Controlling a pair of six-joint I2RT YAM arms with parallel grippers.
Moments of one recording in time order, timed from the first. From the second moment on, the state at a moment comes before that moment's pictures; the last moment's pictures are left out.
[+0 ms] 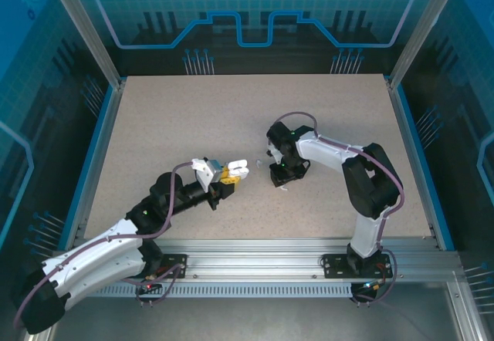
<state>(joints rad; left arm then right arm) -0.73 0.74 0.39 0.23 0.23 -0.08 0.58 1.85 1.26 -0.92 -0.12 0.18</state>
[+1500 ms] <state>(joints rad) -0.73 0.74 0.39 0.21 0.23 -0.06 0.56 1.89 1.23 -0.91 -0.11 0.17</state>
